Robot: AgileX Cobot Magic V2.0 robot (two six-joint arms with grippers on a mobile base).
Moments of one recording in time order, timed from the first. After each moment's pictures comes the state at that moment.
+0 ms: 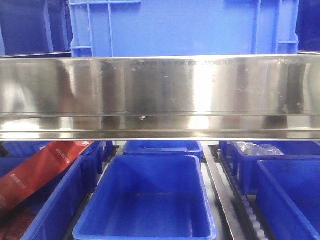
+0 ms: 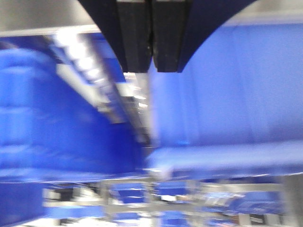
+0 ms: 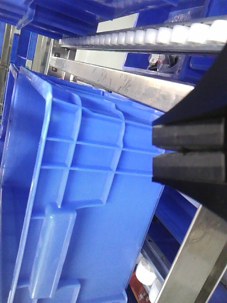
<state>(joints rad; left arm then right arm) 0.02 0.16 -0.29 0.02 0.21 0.03 0.39 0.62 -0.57 0.11 0.26 -0.13</state>
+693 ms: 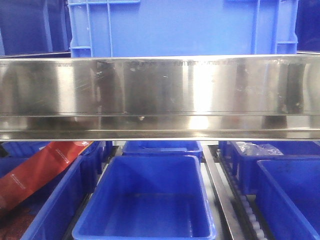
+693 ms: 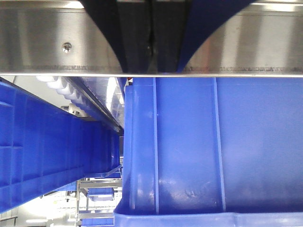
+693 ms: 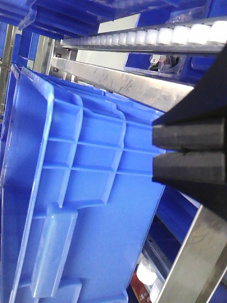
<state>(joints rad) 0.06 0.01 0.00 0.01 -0.03 0.03 0.39 0.61 -0.57 0.11 0.26 -0.13</state>
